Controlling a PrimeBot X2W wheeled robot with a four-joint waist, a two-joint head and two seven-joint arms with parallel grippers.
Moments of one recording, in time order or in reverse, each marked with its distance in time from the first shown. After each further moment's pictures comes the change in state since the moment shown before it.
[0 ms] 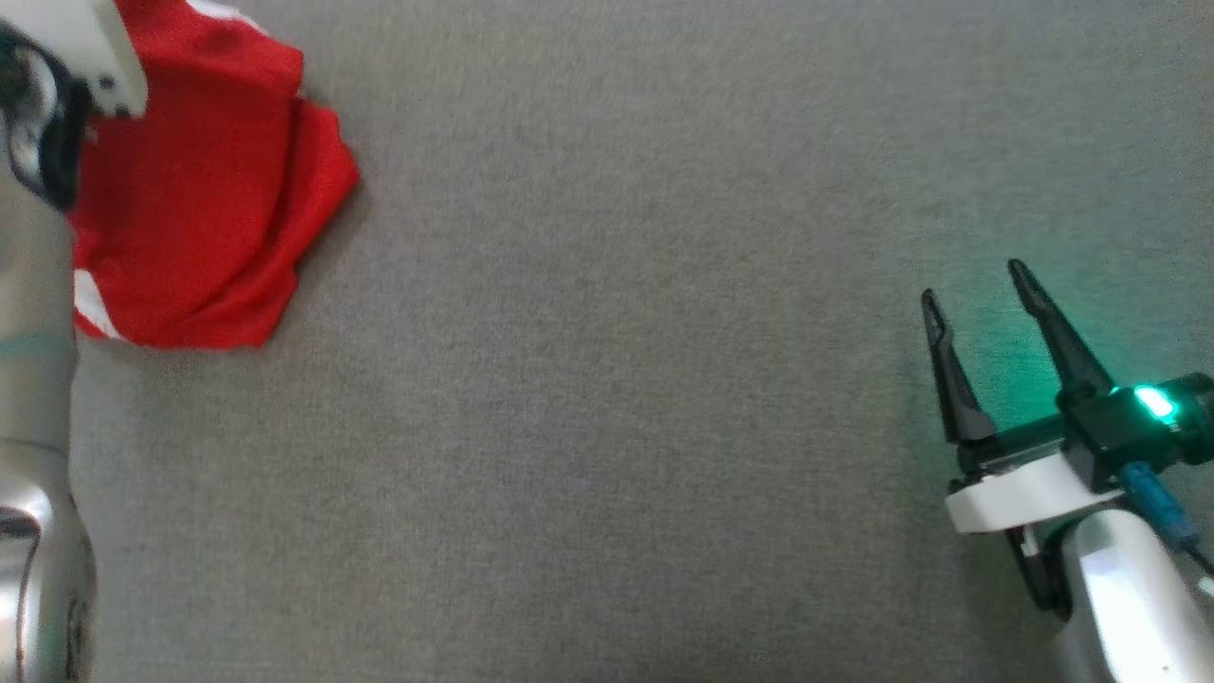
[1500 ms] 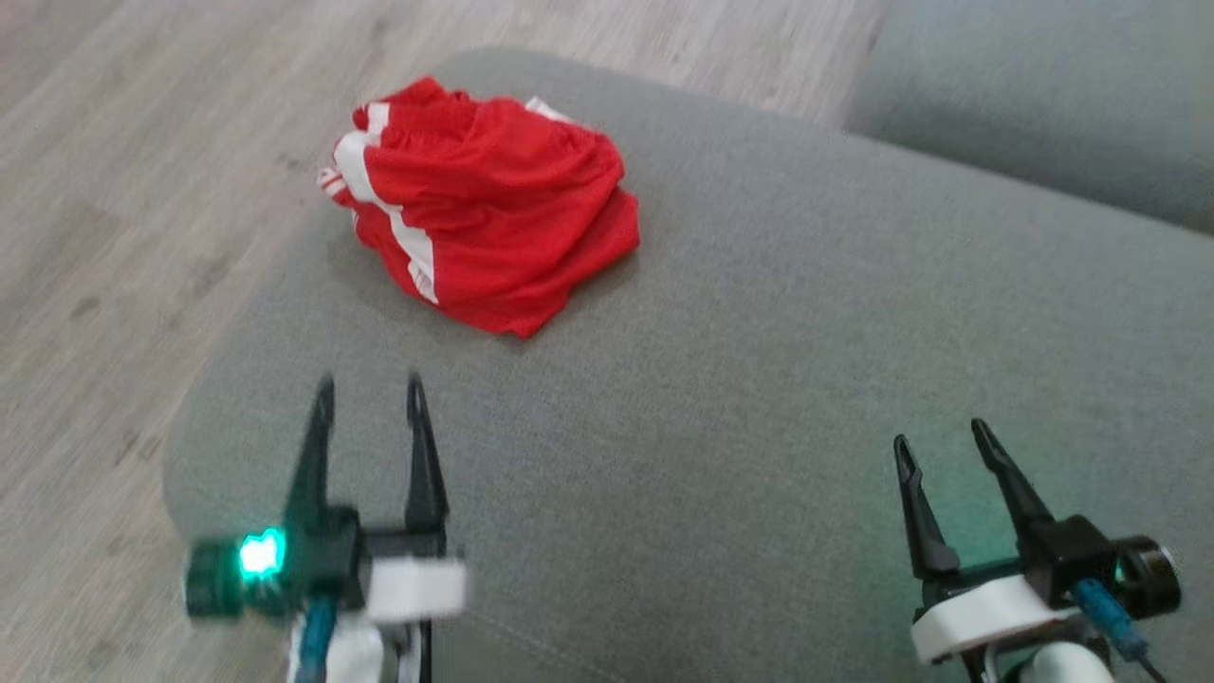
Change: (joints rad) left arm 1.062 -0.264 -0.158 -0.754 0.092 0.345 -0.548; right arm 0.203 0.149 -0.063 0.061 0.001 0.000 0.004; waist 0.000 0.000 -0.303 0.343
